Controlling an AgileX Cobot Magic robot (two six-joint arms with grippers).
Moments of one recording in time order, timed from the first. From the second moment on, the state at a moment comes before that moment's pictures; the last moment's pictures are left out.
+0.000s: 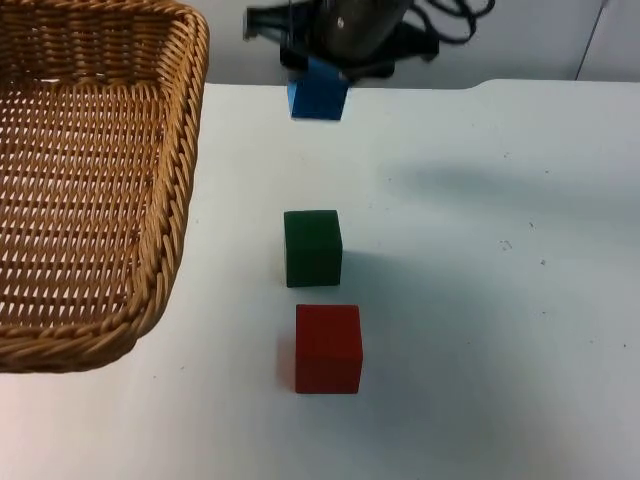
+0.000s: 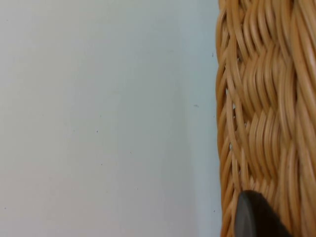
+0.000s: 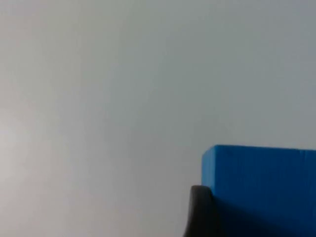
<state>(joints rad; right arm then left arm) 0.58 2.36 -2.06 -0.28 0.65 0.60 0.36 1.29 -0.60 -1.05 0.78 0.92</state>
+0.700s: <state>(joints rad) 0.82 1.94 -2.06 -0.31 0.76 0.29 0.36 1.29 -0.60 -1.06 0.78 0.92</state>
